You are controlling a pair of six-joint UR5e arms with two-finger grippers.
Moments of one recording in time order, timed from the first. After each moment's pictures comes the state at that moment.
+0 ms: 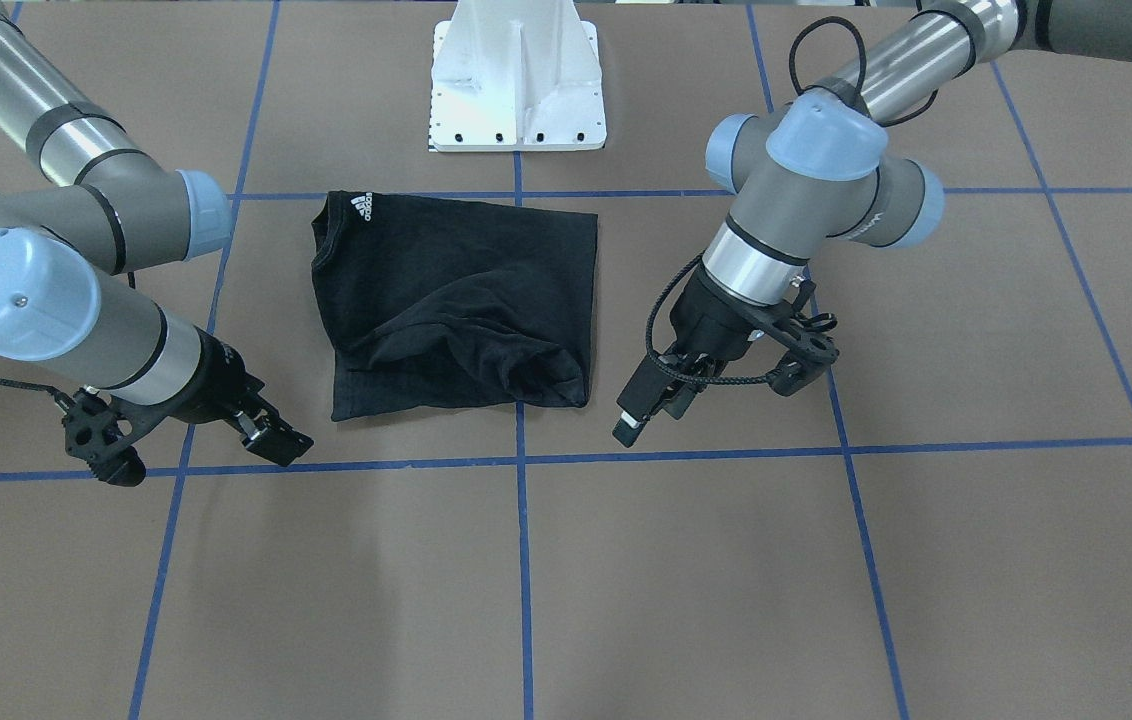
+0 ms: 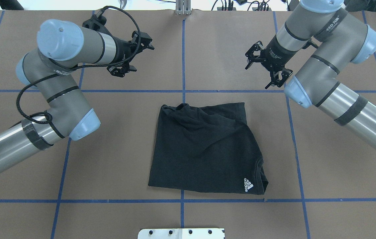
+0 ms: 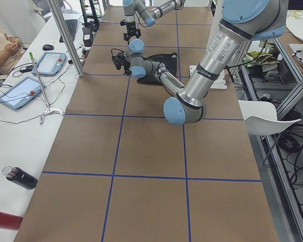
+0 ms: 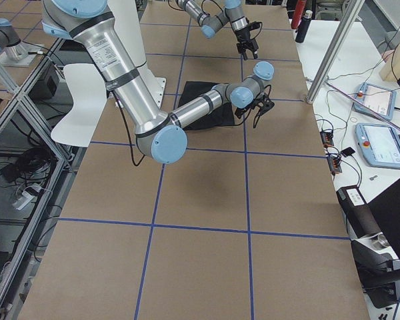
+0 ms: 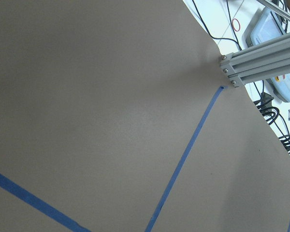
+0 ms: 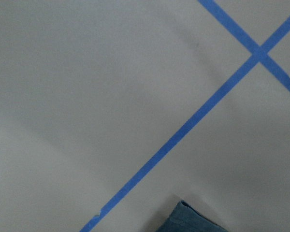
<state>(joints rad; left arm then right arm) -0.77 -2.18 -1.55 -2.26 -1.84 -1.86 0.95 -1.00 1.46 -1.35 2.36 1.75</state>
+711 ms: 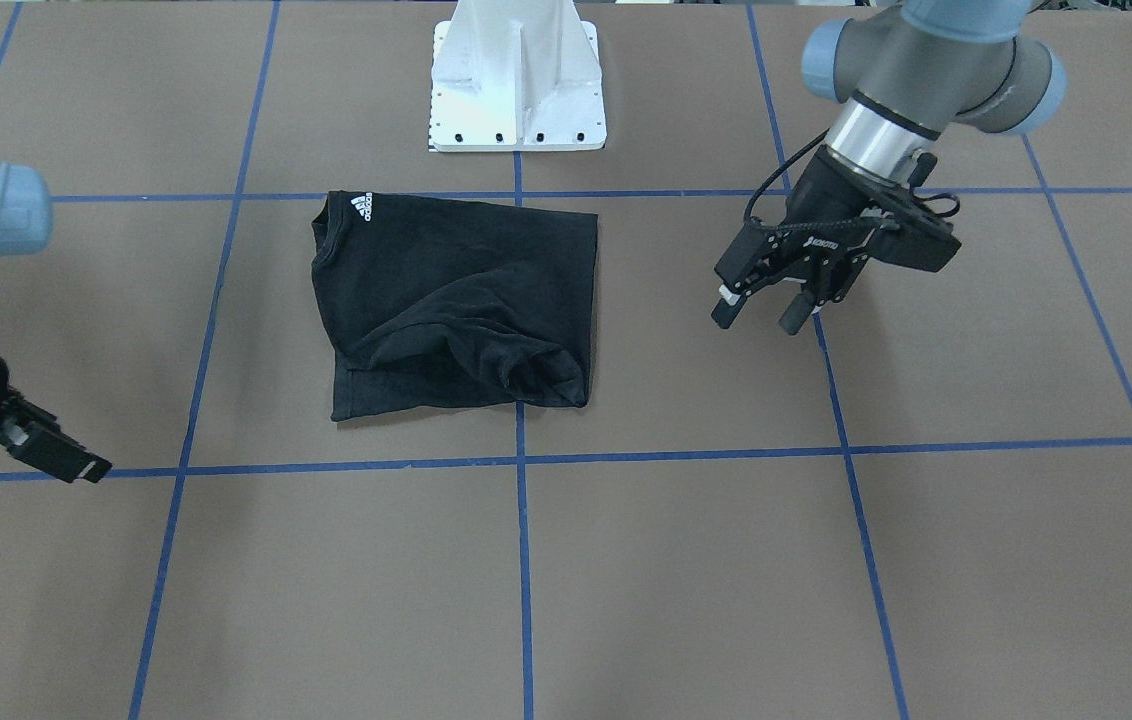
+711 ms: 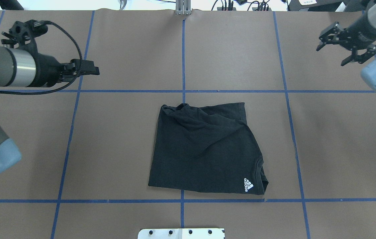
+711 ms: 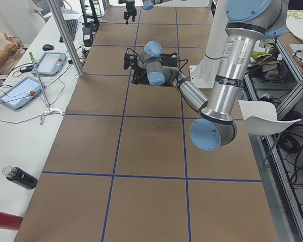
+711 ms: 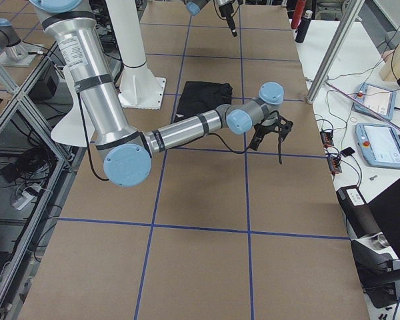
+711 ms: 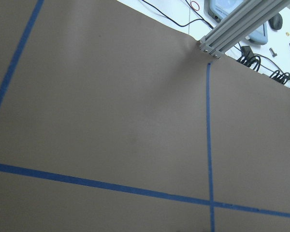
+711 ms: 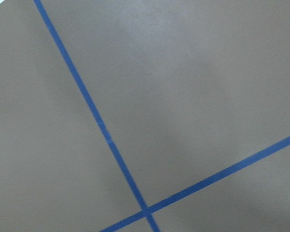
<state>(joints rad) -0.83 -1.77 -2.00 -2.11 -1.88 -1.19 1.22 -1.25 1.57 -1.35 2.35 1.08</state>
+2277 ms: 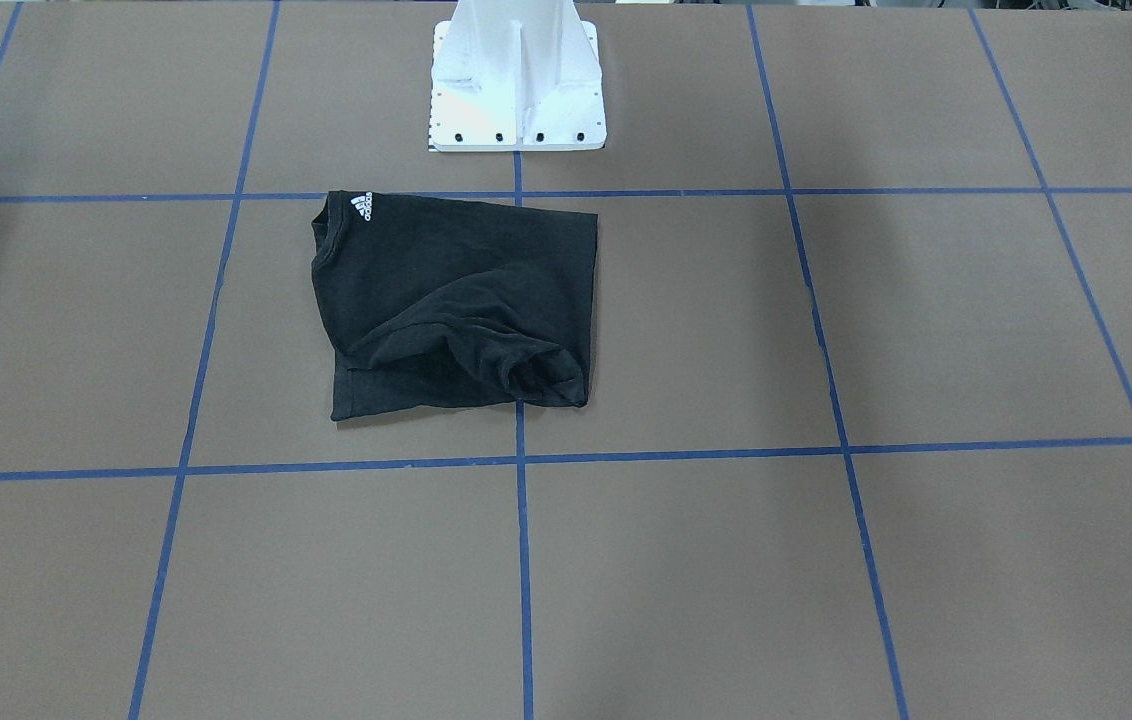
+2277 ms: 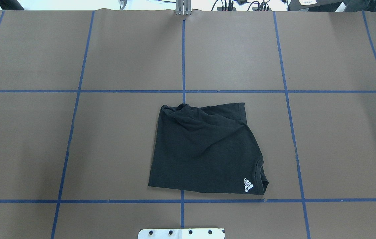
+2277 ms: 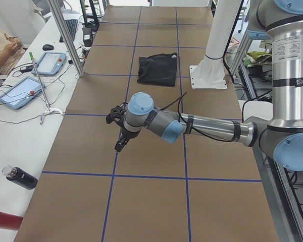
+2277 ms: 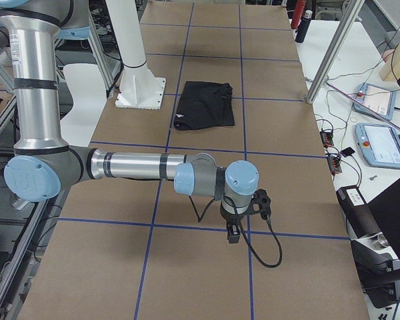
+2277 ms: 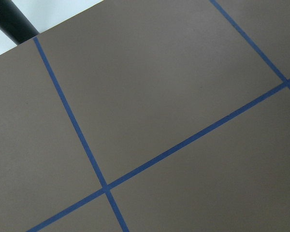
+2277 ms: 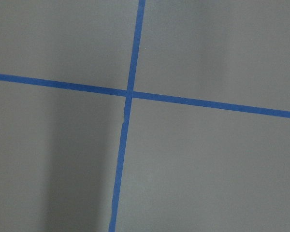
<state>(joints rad) -1.49 -1.45 -1.81 -1.96 -2.32 0.05 1.63 -1.54 1.58 -1.68 2.32 -0.20</state>
